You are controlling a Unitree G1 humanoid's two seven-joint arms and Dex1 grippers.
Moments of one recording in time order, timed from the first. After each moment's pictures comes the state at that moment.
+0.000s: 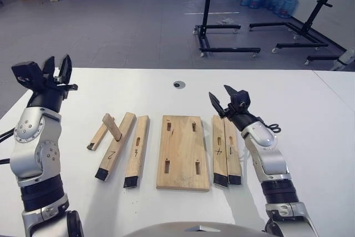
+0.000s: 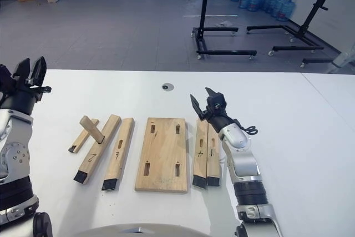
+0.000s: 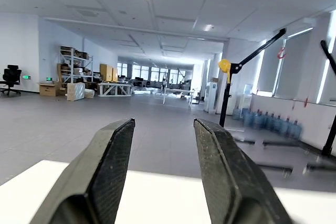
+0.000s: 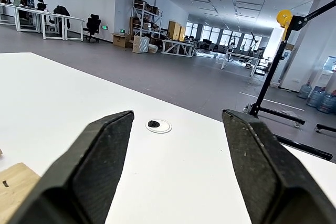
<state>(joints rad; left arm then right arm) -0.19 0.46 0.45 -0.22 -0.43 0.36 -0.20 -0.20 -0.24 -0.01 0.03 0.12 0.00 0.35</state>
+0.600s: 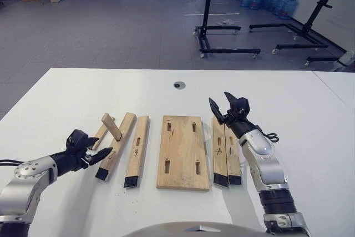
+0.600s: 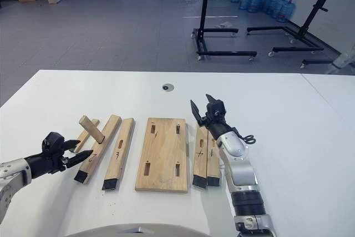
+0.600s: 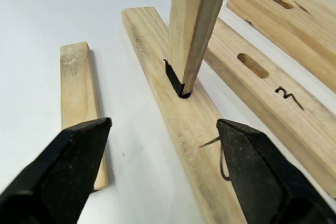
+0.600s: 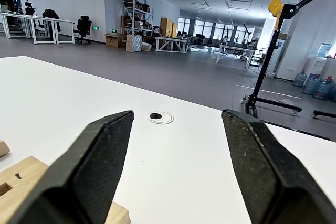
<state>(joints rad) 0.21 0.73 0.21 -0.17 -0.40 0.49 -0.80 -0.12 -0.20 0.00 -0.02 0.12 0.01 0.31</state>
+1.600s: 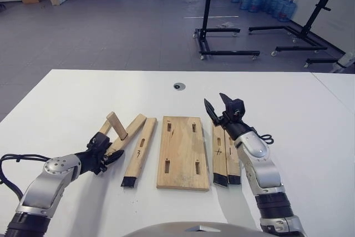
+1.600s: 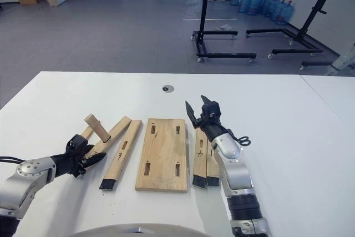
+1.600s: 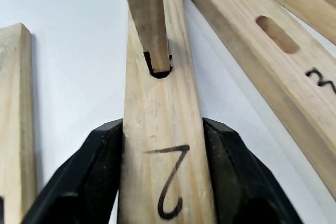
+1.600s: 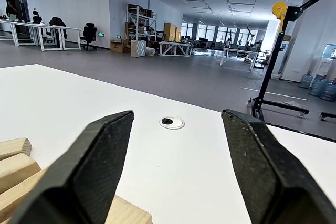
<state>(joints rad) 0.13 0.66 0.01 -0.13 -0.26 0.54 -0.64 -0.10 -0.17 0.04 -0.07 0.12 0.04 0.29</state>
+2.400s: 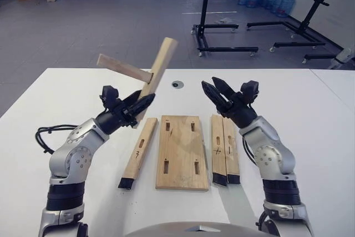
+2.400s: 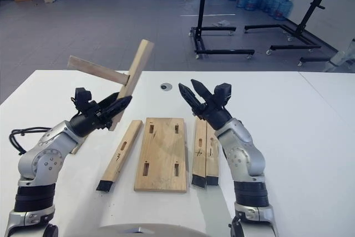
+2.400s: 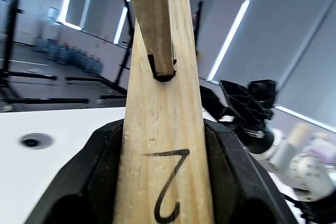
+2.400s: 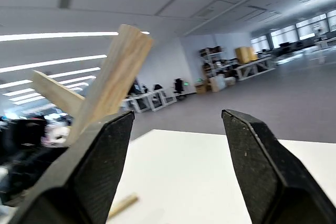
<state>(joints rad) -0.18 0.35 0.14 -0.28 -0.87 0.62 -0.77 -0.23 -0.22 -0.13 -0.21 0.87 0.42 0.65</state>
